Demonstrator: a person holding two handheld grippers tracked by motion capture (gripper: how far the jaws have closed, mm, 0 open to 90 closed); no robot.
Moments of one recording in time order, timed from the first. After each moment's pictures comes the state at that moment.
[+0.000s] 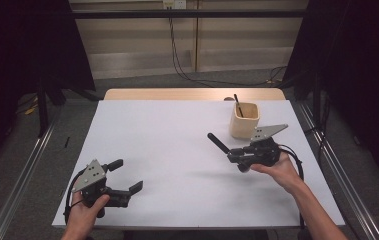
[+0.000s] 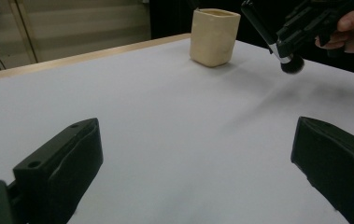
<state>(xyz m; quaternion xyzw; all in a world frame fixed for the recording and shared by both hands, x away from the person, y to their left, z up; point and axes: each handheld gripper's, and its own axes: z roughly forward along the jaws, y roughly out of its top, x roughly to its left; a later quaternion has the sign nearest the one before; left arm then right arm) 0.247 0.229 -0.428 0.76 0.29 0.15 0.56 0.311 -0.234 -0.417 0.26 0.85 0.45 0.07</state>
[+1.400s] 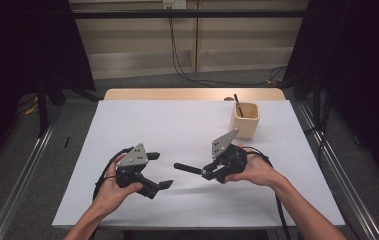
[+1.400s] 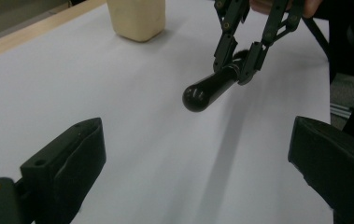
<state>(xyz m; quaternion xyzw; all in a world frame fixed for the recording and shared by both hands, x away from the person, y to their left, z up) 0.286 0.153 -0.408 0.86 0.17 0.07 0.49 0.311 -0.146 -0.414 0.10 0.93 0.34 0.00</state>
